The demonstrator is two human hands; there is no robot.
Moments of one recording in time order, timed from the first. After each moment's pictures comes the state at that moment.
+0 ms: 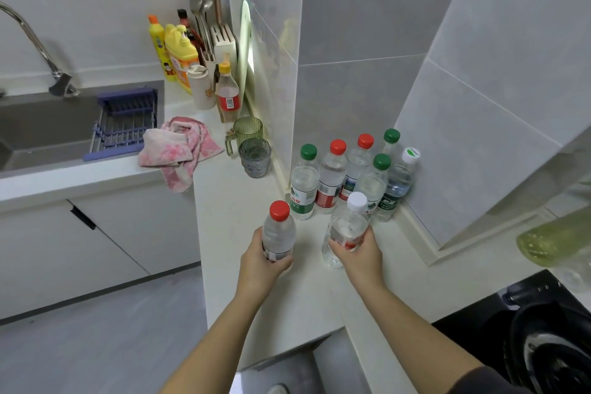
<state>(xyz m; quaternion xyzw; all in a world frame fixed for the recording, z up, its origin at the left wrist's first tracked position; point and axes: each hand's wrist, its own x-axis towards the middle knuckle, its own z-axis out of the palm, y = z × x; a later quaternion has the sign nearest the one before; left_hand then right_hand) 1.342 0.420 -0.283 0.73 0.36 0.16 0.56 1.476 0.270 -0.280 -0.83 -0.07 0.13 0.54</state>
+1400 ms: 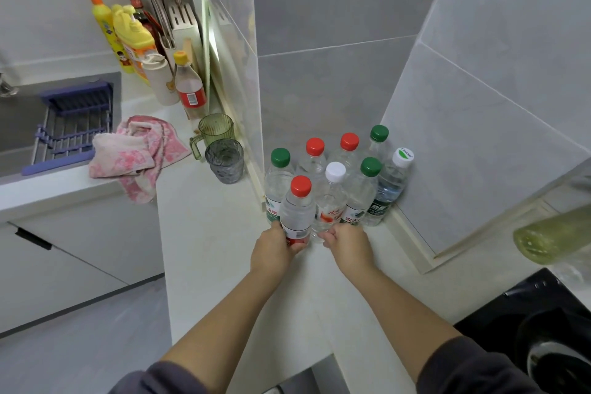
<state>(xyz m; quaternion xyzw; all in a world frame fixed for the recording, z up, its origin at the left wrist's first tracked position) 1.461 0.429 -0.308 0.86 0.34 0.01 0.38 1.565 0.298 -0.320 -0.94 -0.21 0.15 0.23</state>
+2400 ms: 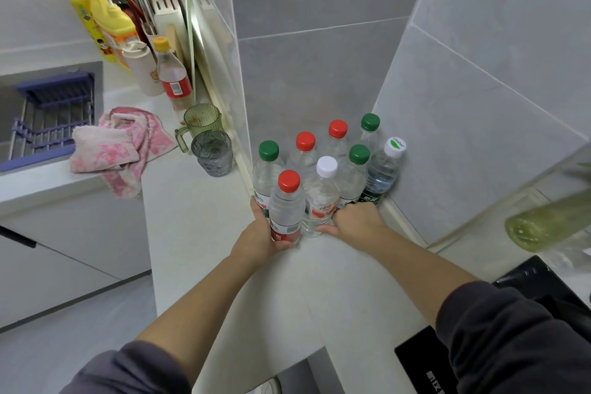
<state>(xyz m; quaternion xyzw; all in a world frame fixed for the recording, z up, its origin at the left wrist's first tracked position) 1.465 0.447 -0.307 0.85 0.29 -0.07 0.44 1.610 0.277 -0.287 -0.86 -0.48 0.05 -0.17</state>
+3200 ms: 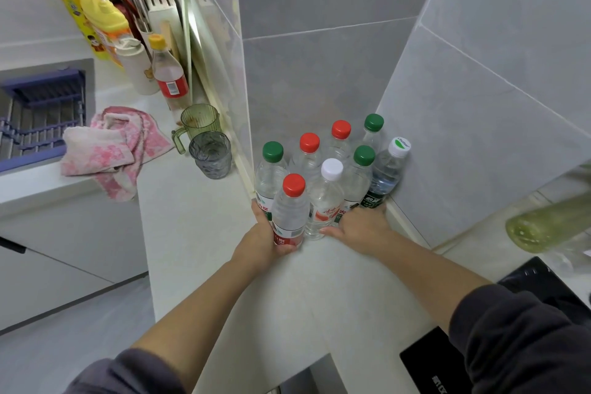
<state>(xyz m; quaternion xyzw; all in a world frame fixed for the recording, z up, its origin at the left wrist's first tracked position) 1.467 0.450 -0.308 0.85 0.28 -0.08 0.45 1.611 0.279 -0.289 -0.91 -0.36 0.14 -0.16</state>
